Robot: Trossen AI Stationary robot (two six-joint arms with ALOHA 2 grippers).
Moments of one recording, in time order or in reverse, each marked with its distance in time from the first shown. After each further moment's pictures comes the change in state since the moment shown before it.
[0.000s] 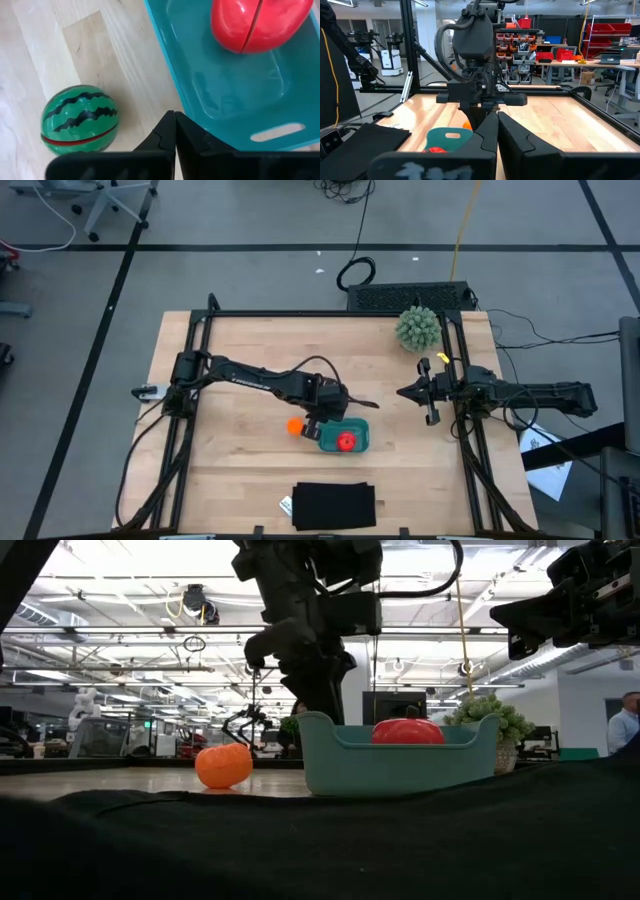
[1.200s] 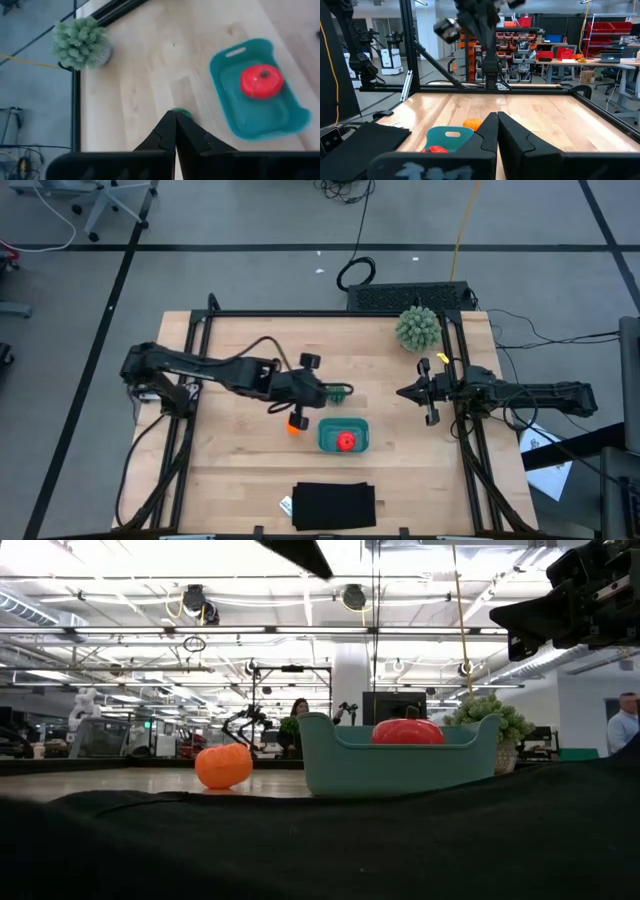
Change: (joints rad) left arm -0.101 -0.388 0.002 -0.015 -0.299 0.014; right arm 0.000 0.004 0.000 -0.004 0.000 0.000
